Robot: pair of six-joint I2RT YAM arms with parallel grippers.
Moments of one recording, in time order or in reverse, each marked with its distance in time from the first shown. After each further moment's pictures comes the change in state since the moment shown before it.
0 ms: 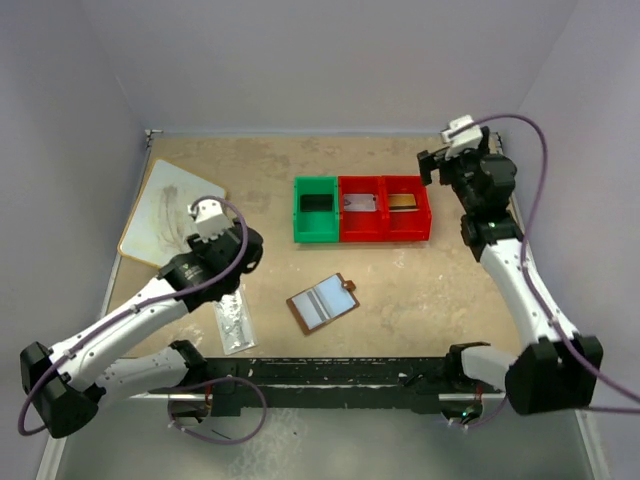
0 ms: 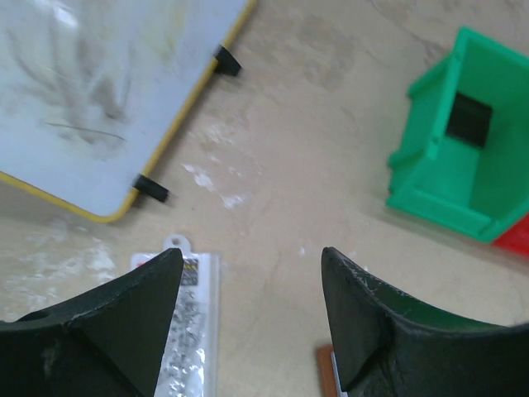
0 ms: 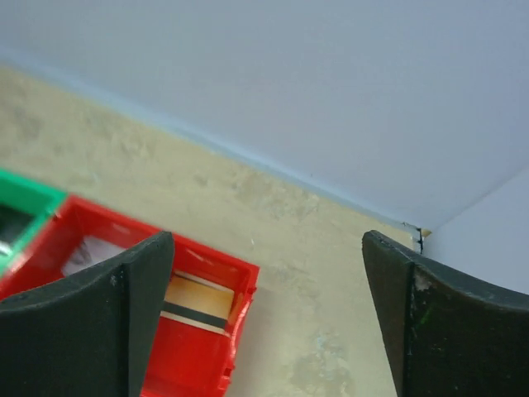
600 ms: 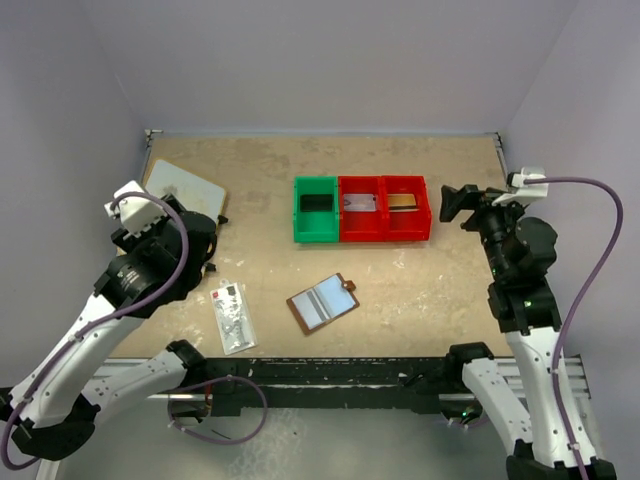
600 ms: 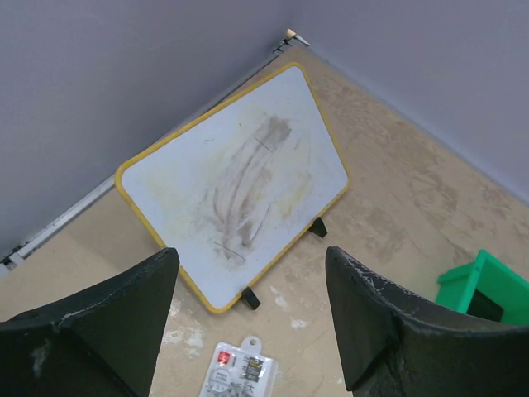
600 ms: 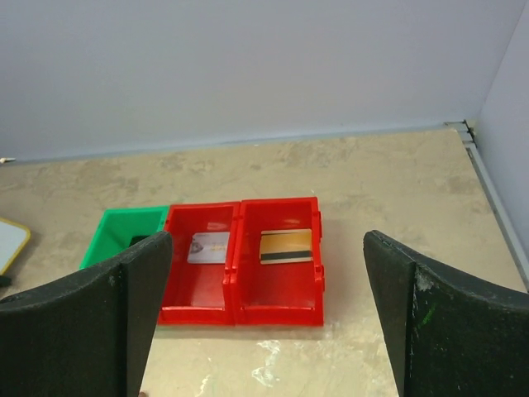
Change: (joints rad) left arm 0.137 -0.127 0.311 -0.283 -0.404 0.004; right arm 0.000 -0.567 -0.125 -0.351 0.193 0.550
